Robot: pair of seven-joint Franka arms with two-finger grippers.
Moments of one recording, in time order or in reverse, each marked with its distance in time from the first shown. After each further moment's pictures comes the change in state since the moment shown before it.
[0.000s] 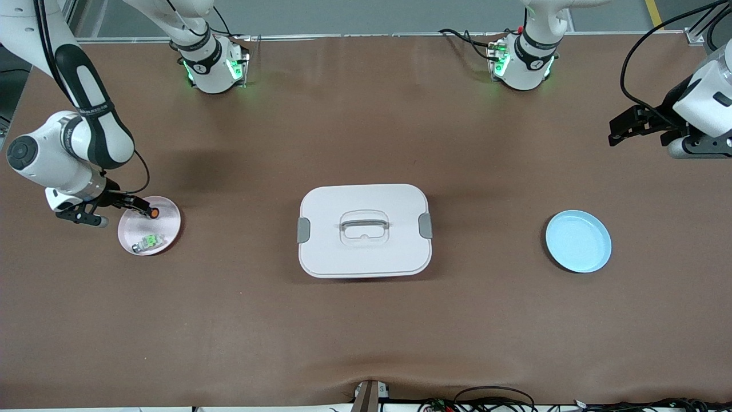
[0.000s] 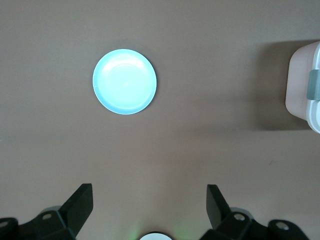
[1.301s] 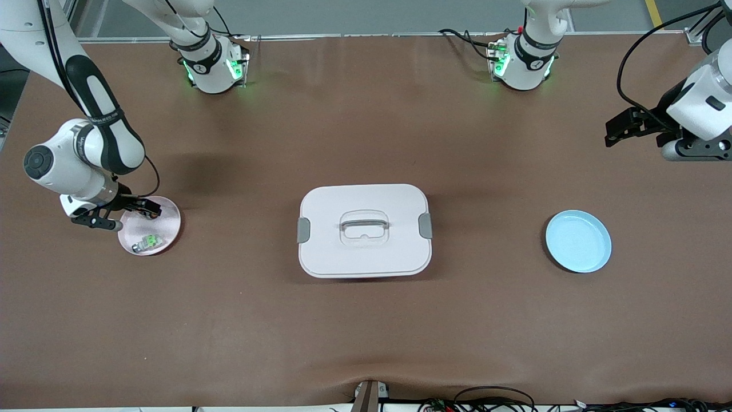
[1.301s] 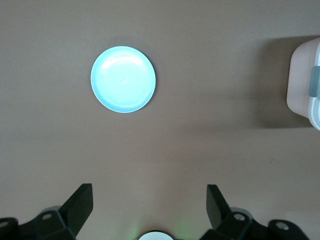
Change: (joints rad) left arm -0.001 0.002 -0.004 -0.013 0.000 0.003 0.000; right arm 0.011 0.043 0.019 0.015 0.000 0.003 -0.002
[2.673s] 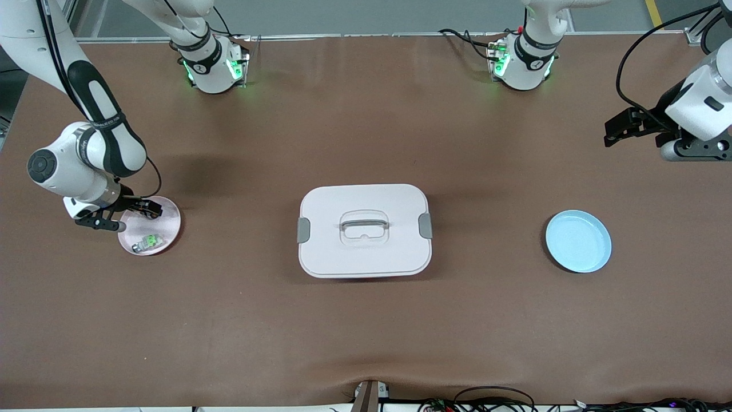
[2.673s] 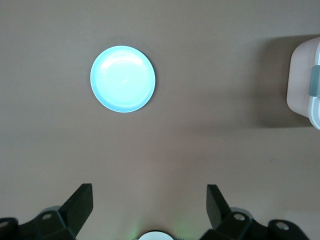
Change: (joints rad) left arm 0.000 0.000 -0.001 -0.002 0.000 0.000 0.000; right arm 0.000 0.025 -0.003 0.008 0.000 0.000 -0.026
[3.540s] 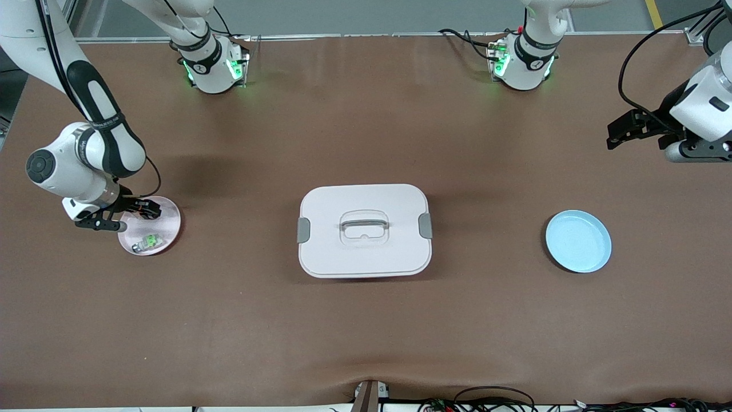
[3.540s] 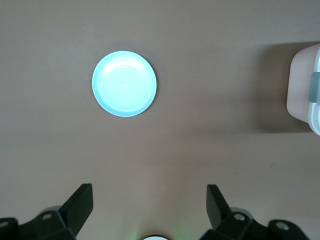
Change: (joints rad) left arm 0.006 0.001 0.001 -0.001 0.000 0.021 0.000; right arm 0.000 -0.006 0.001 0.015 0.000 -0.006 -0.052
